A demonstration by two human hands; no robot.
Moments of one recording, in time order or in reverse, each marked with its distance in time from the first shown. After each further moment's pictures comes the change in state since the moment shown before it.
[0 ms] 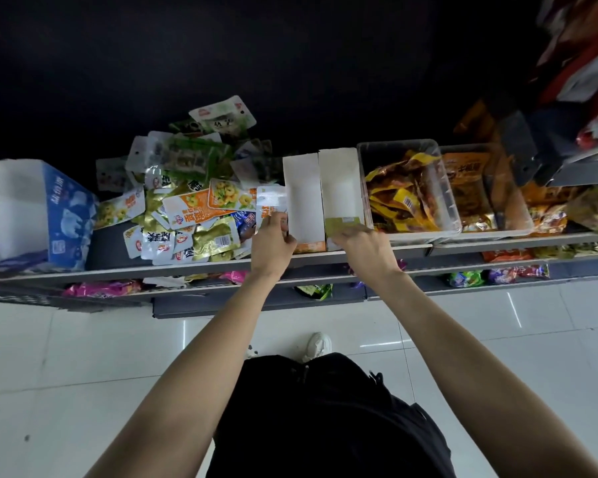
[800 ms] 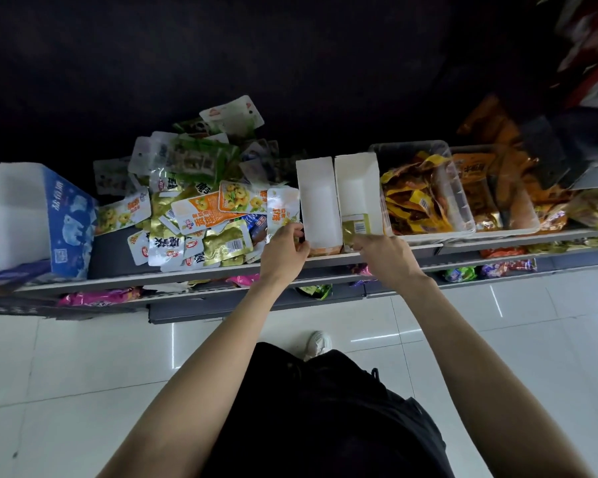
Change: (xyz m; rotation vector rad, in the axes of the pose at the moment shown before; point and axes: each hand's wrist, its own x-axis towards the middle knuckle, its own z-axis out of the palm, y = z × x) left_hand -0.001 -0.020 -0.009 -0.109 -0.168 0.055; right_hand 0.001 -0.005 0.013 -0.080 -0.078 0.079
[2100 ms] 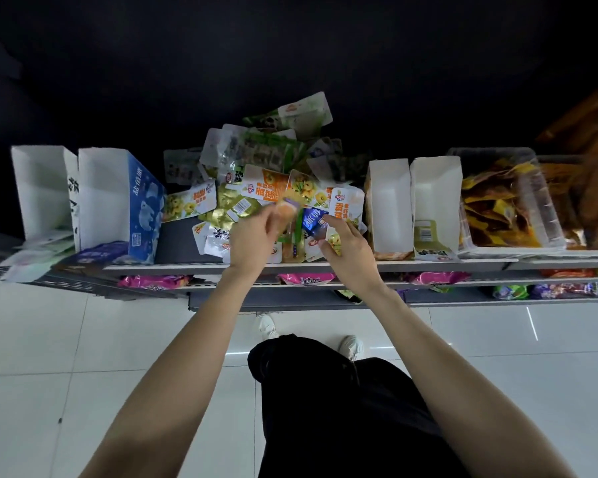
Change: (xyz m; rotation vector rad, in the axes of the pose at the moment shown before) left_hand -0.001 -0.094 -0.123 0.295 0.360 0.178; right_hand 0.063 -0.154 -0.017 0.982 0.194 0.131
